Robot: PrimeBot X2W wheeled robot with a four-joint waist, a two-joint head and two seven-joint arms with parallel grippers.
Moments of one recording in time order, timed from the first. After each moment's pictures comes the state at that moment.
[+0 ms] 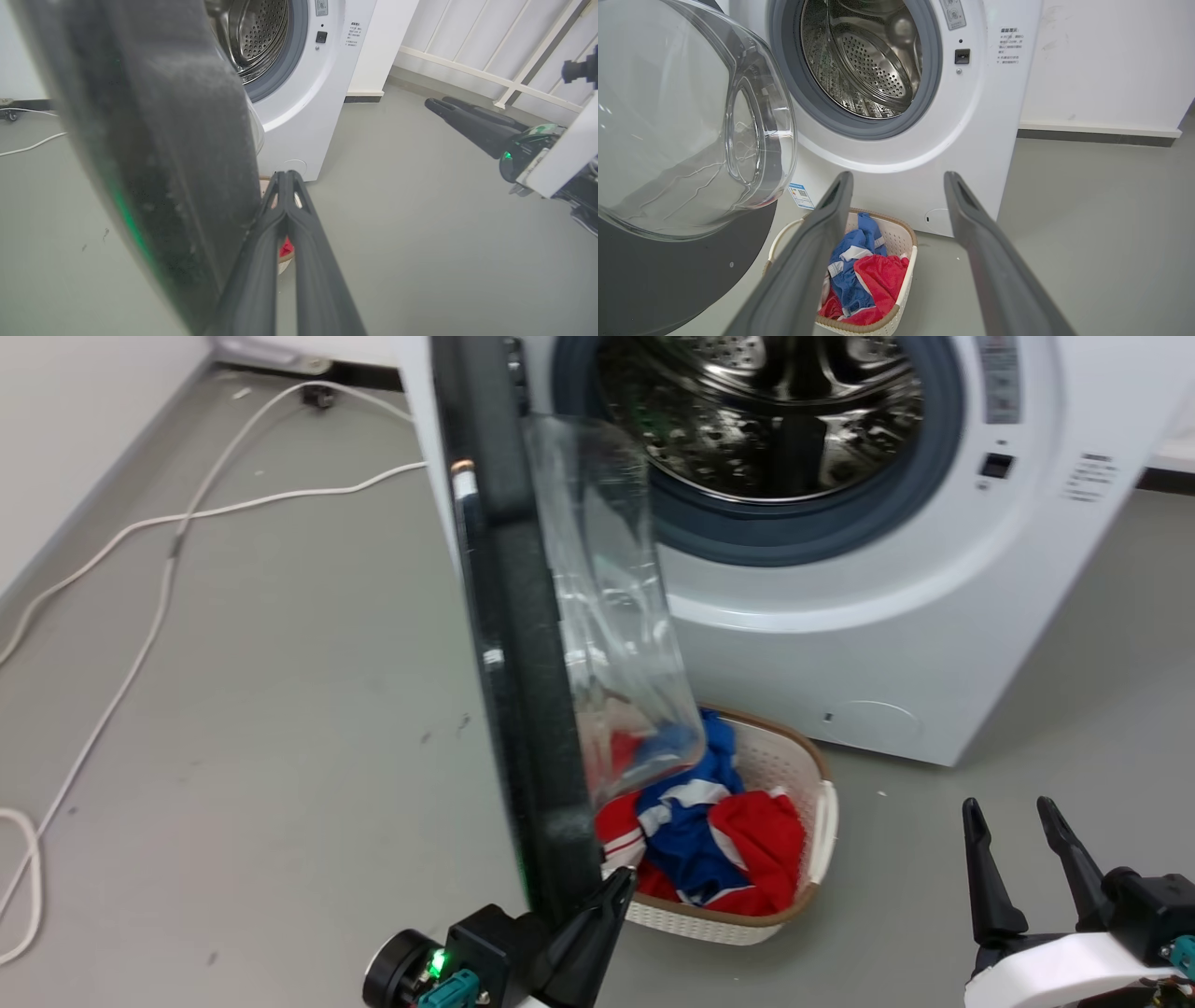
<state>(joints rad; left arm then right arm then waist) 0.06 0.19 -0.52 -0.21 -0.30 0.00 0.09 0.07 -0.05 -0.09 0.03 0.13 0.13 -0.12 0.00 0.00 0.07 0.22</state>
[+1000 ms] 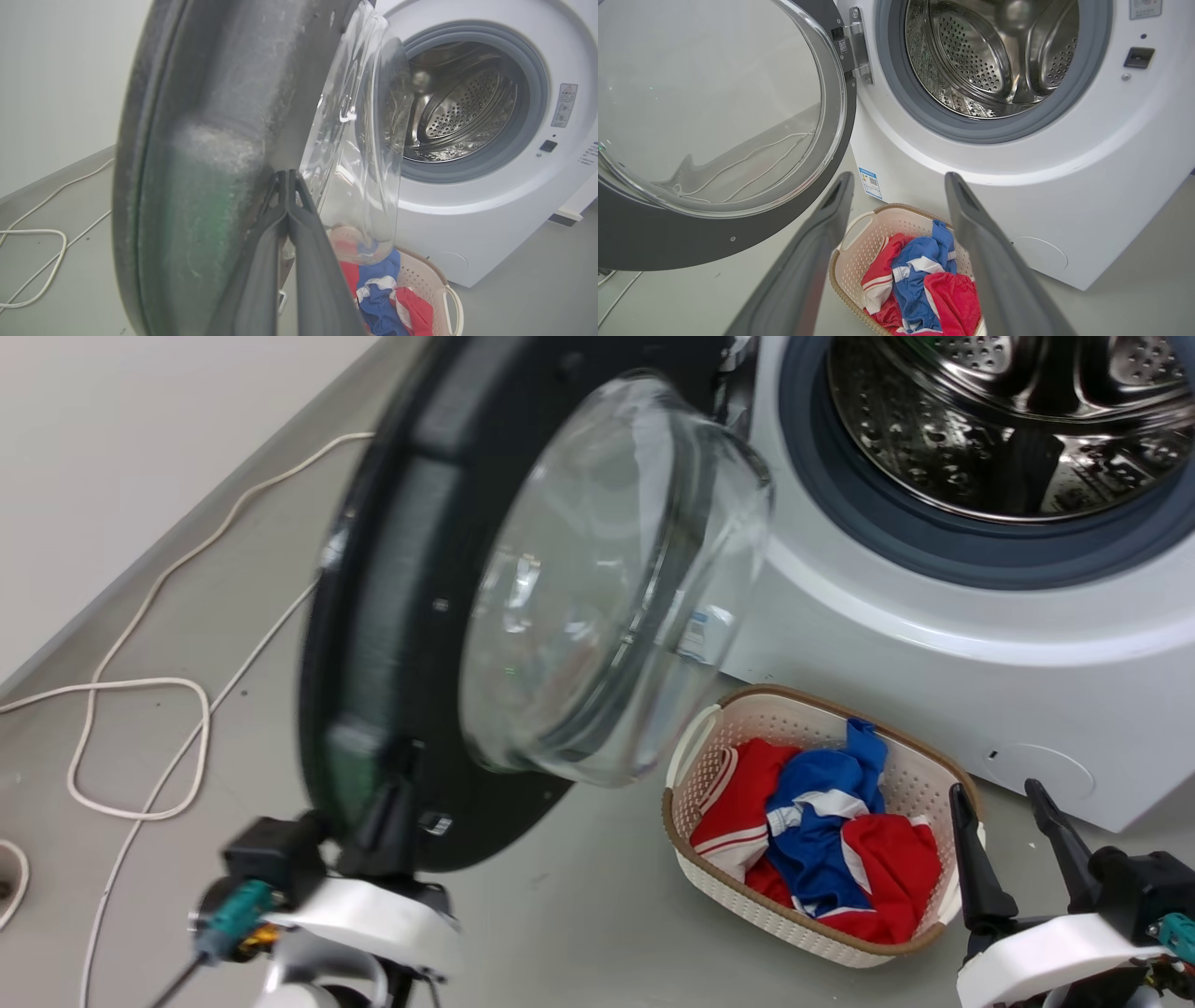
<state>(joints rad) -0.04 0.19 -0.25 -0.08 -0.41 0.10 -0.07 0.05 -0.05 -0.07 0.00 0.11 0.13 -0.07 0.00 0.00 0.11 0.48</state>
